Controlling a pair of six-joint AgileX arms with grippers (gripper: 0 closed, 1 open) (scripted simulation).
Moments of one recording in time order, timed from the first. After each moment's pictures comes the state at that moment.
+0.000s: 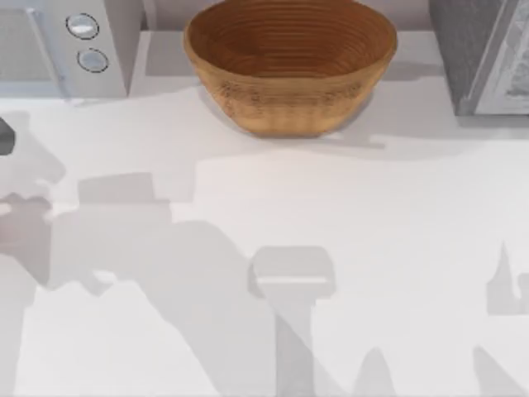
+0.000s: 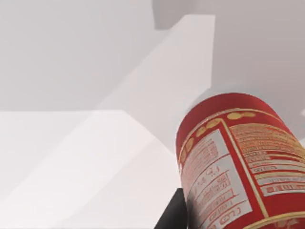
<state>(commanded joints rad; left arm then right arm) 0.20 2.01 1.45 -1.01 0.00 1.01 0.00 0.00 0.00 0.00 0.00 0.00</state>
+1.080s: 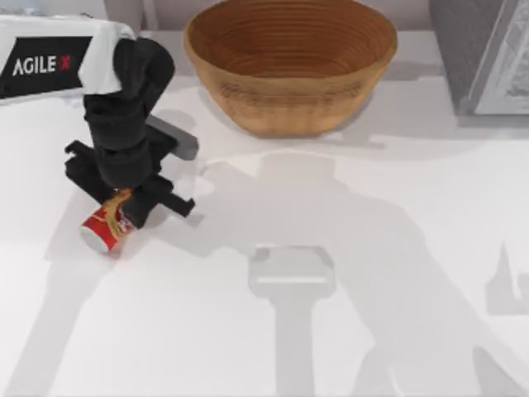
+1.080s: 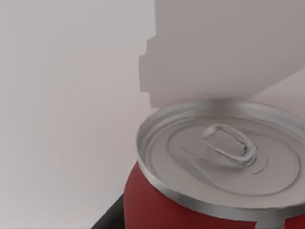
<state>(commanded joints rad) -0.34 2.27 1.58 -0.99 0.04 0.28 0.00 0.00 0.00 0.00 0.00 0.00</state>
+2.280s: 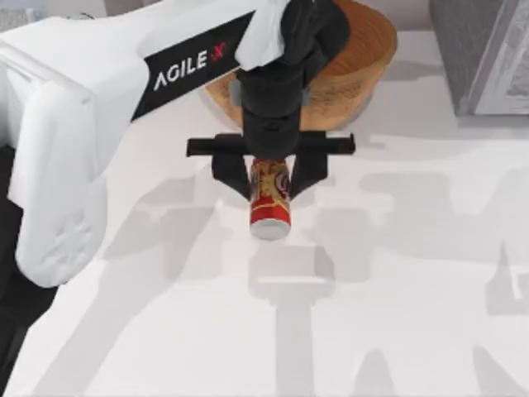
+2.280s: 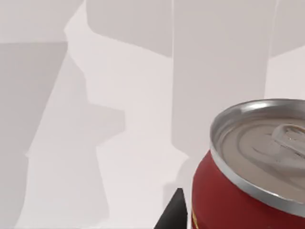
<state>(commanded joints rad) -0.66 2.36 2.09 -1.30 0.01 -0.63 0.00 0.00 0.00 0.00 0.00 0.00</state>
